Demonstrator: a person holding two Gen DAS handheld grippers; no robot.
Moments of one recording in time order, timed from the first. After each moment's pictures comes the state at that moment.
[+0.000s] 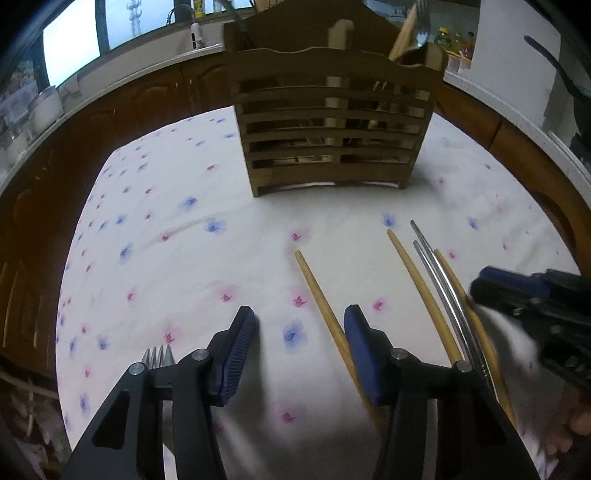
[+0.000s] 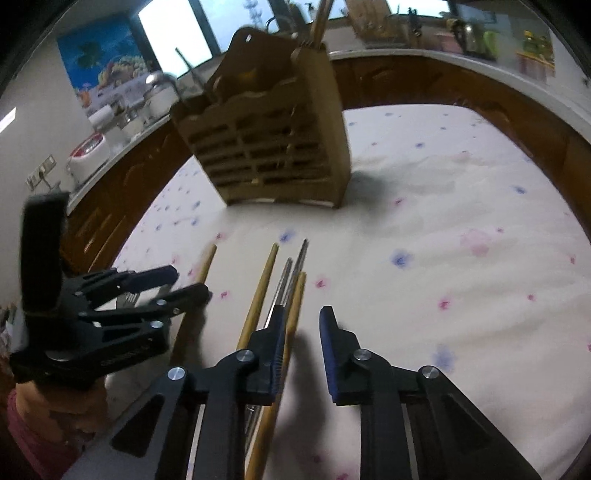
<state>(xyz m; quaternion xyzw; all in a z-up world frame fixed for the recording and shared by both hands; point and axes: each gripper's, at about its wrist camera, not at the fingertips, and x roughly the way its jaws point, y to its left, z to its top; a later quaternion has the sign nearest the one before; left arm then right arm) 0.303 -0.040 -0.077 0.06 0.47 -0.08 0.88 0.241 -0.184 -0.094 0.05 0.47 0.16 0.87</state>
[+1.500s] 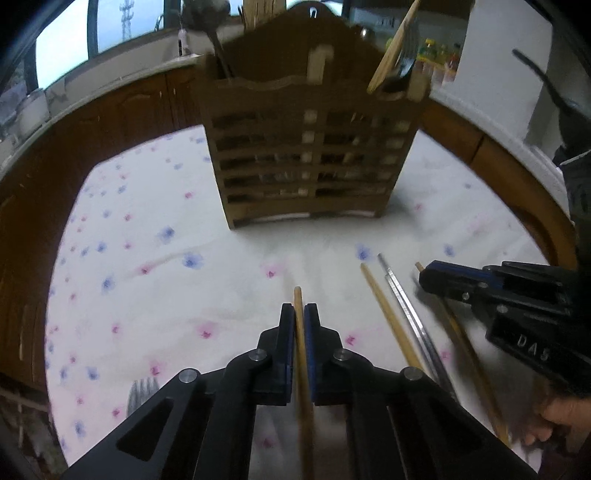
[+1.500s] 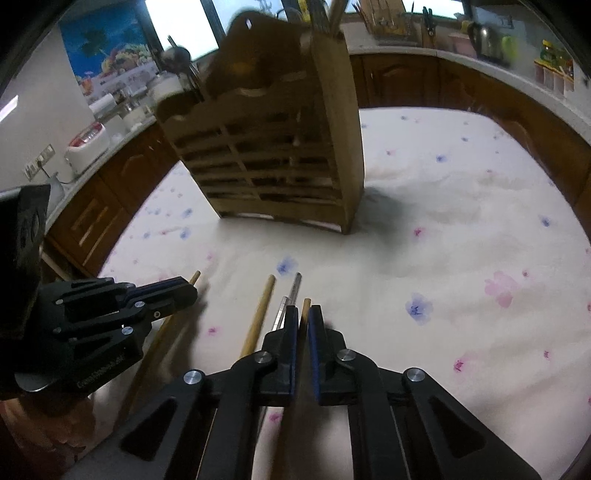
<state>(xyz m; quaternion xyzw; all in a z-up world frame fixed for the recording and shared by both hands) 0.309 -0.046 -0.055 0.04 0.45 -0.12 0.88 0.278 -0.178 -0.093 0.04 0.47 0.17 0.86</state>
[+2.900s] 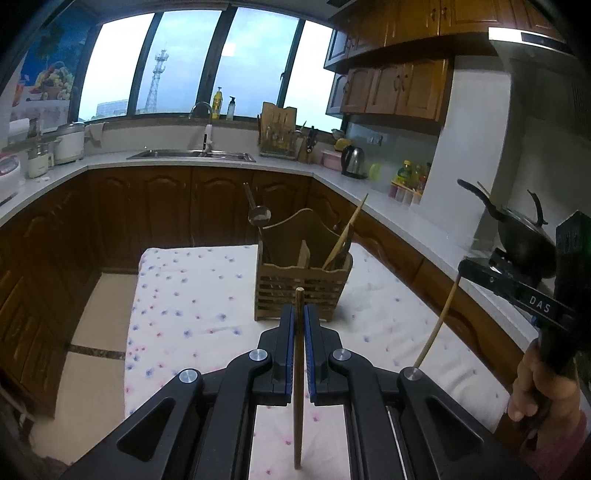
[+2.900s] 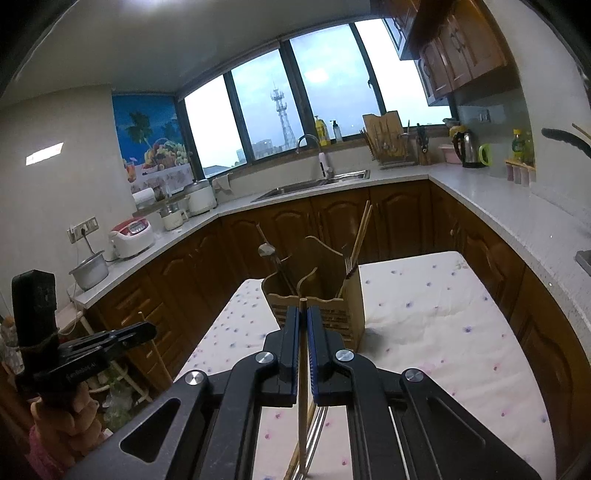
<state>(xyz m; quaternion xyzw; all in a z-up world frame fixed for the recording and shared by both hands) 0.138 0.035 0.096 -0.05 0.27 -0.14 0.95 0.178 -0.206 0.080 0.08 0.26 0.18 0.95</state>
